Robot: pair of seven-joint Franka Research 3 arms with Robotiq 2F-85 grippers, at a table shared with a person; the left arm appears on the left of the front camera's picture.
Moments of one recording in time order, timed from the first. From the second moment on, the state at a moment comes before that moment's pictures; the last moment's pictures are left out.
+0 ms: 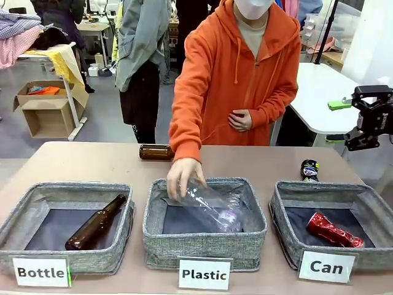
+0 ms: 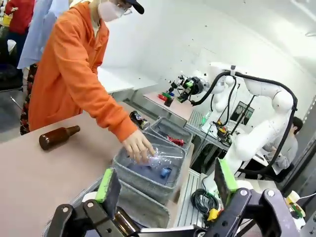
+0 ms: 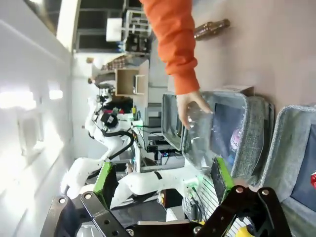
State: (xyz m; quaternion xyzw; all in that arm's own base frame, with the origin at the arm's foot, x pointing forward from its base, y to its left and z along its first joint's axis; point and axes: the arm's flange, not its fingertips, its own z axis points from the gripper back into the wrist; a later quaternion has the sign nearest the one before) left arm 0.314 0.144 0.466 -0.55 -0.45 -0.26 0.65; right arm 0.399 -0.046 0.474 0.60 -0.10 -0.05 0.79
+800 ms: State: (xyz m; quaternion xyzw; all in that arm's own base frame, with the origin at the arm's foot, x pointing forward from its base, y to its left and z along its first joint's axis) left arm 0.307 0.137 0.474 -0.55 -0.45 -0.27 0.65; right arm 0.398 -0.043 0.475 0.59 -0.10 -0.05 0.80
